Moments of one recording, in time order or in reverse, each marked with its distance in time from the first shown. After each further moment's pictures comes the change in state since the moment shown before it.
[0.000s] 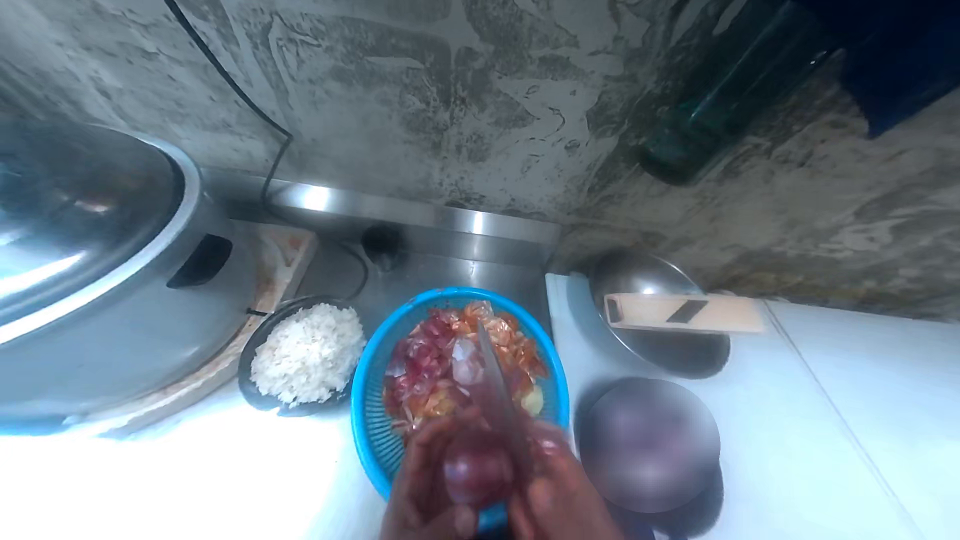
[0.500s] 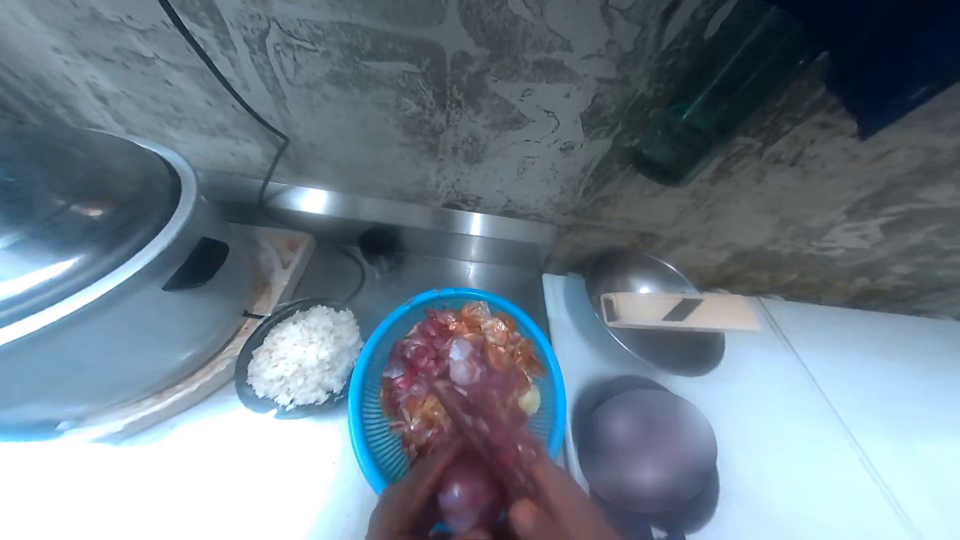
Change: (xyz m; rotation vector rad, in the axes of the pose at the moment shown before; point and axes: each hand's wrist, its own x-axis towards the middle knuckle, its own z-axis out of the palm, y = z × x) left_hand -0.014 0.015 0.003 0.427 0.021 0.038; right_hand -0.006 -0.001 -0.011 -0.371 -0.122 0.036
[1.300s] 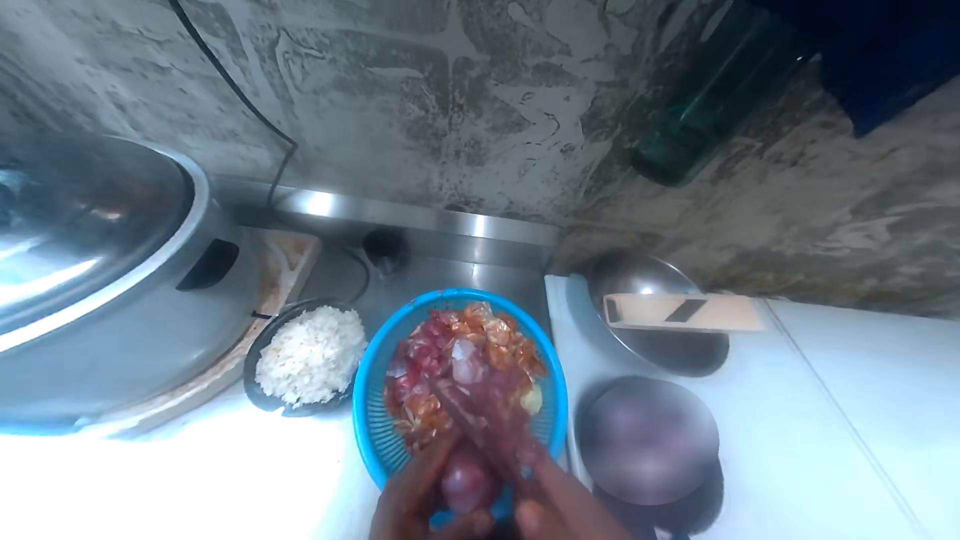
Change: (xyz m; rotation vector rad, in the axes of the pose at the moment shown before) left_hand 0.004 0.005 0.000 0.059 -0.026 -0.067; right_hand -0.009 -0.008 -0.010 -0.065 -0.107 0.150
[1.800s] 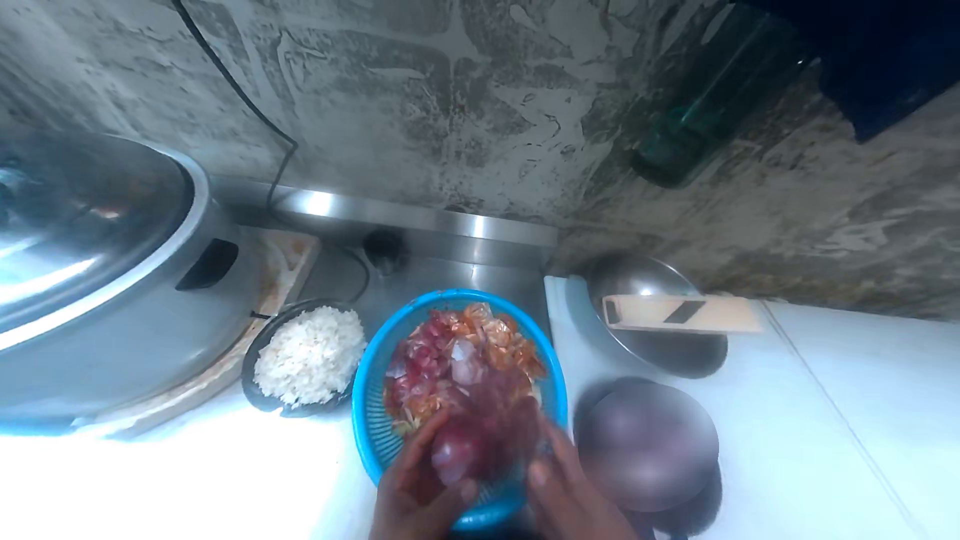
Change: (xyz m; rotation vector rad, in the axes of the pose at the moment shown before) left_hand 0.006 -0.011 0.005 -0.287 0.191 -0.049; right_hand 0.001 0.001 0.003 0.083 0.265 0.137
